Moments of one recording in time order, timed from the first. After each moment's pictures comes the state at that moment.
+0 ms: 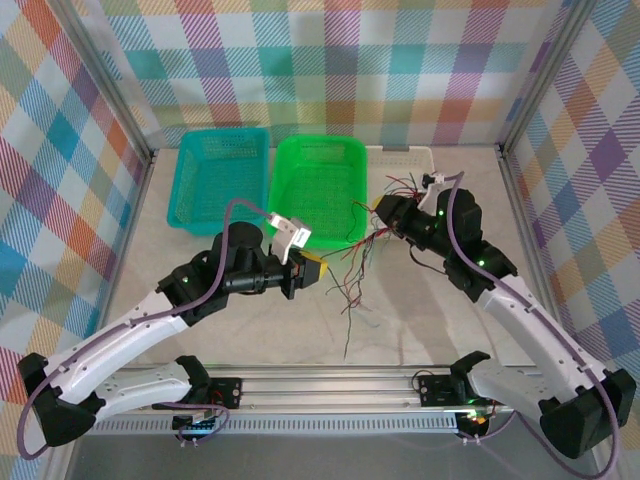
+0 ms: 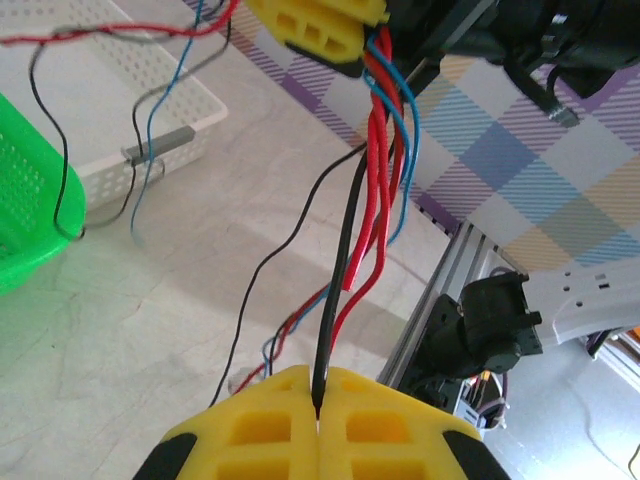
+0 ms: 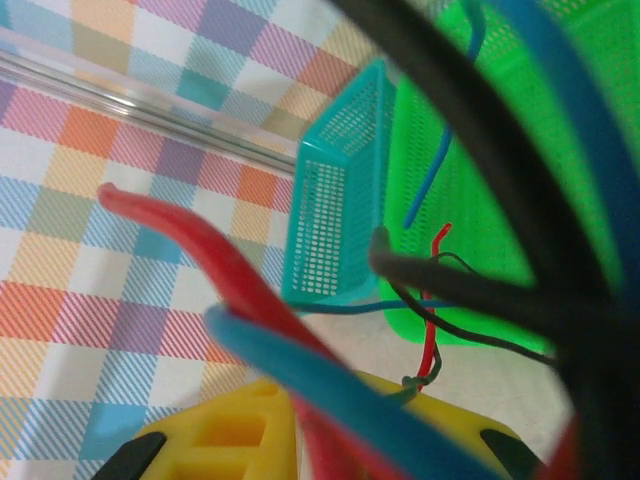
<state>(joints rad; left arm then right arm) -0.84 1.00 1.01 -0.40 0.31 -0.37 0.46 1.03 0.96 -0.22 -0.29 1.03</state>
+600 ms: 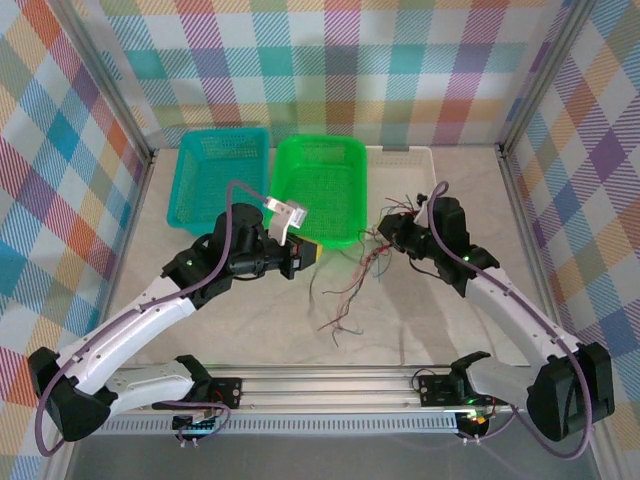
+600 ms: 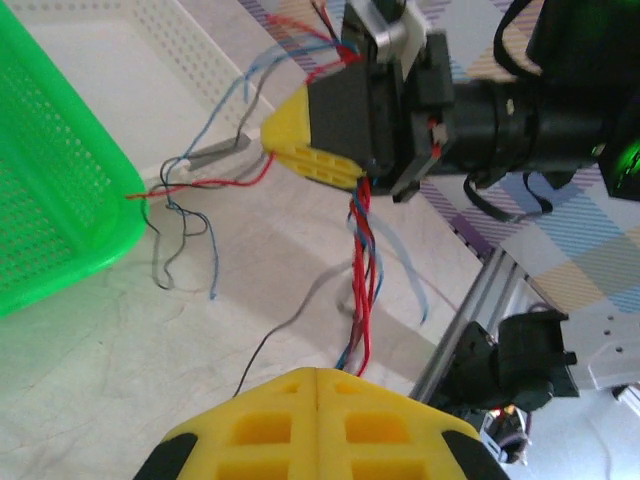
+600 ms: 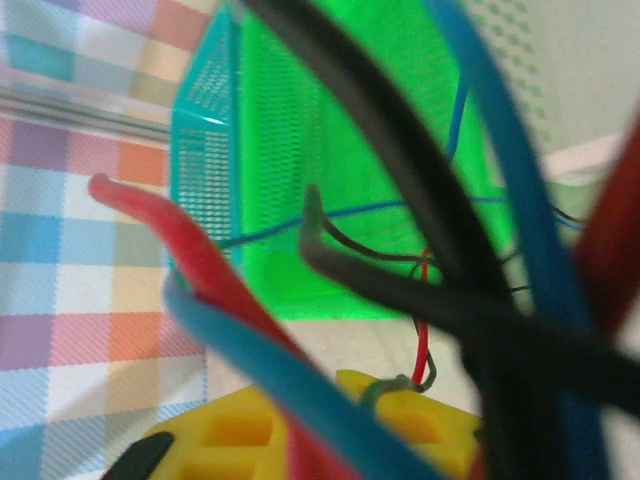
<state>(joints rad) -0.74 1.08 1.06 -0.42 0.33 -0.39 0.37 1.12 0.78 -0.18 -0.35 0.98</state>
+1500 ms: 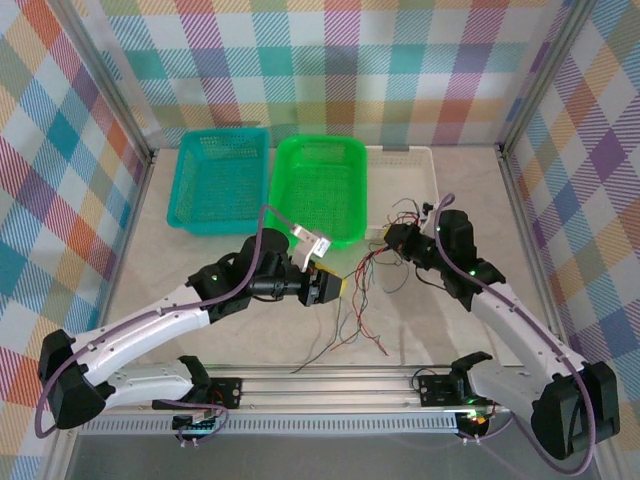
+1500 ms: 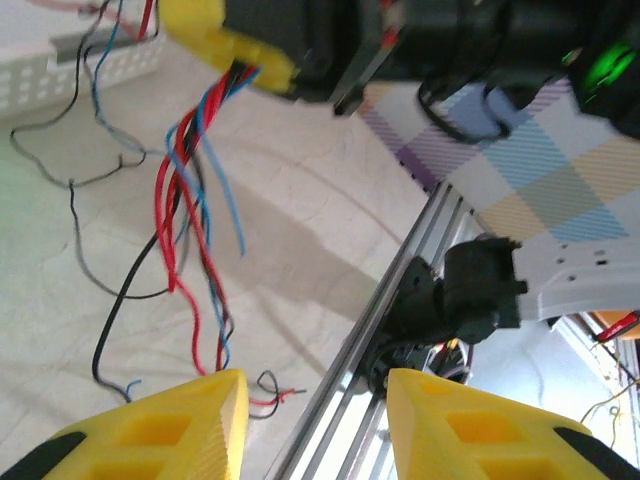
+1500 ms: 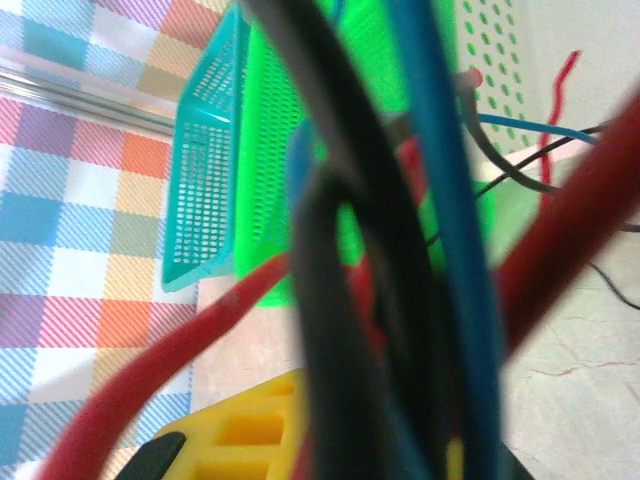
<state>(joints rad) -0.91 1.11 0.91 -0.30 0.35 -0.49 0.37 1.01 0.70 -0.13 -0.37 0.93</state>
